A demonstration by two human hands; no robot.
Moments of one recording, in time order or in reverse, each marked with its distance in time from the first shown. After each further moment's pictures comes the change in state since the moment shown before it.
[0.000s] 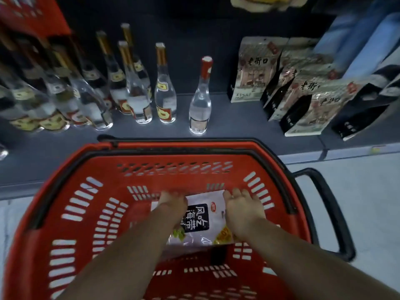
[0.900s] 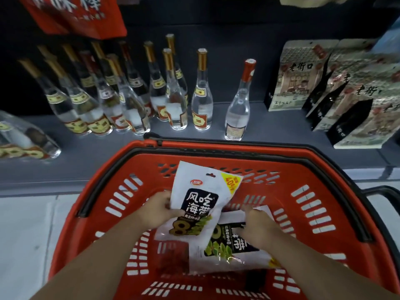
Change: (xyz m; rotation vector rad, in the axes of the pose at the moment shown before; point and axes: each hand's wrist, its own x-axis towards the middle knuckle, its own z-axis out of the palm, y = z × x) left_hand -0.048 -0.093 0.077 -1.535 0.330 -0.102; right_hand 0.055 -0.035 0.044 0.515 -0.068 -0.031
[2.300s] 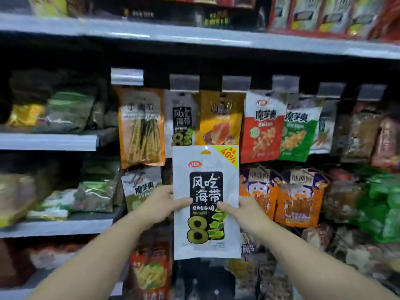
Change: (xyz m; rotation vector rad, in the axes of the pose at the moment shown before) left_hand -0.467 0.731 -0.338 -0.137 0.250 0.600; right_hand -0.556 -0.294 -0.670 0.749 0.487 -0.591
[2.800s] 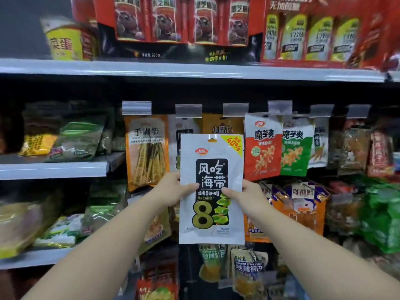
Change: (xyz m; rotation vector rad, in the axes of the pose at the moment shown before) left_hand 0.017 0.085 -0.028 0.180 0.084 0.087; right_hand 0.016 -0.074 -0.001 0.174 0.203 -0.053
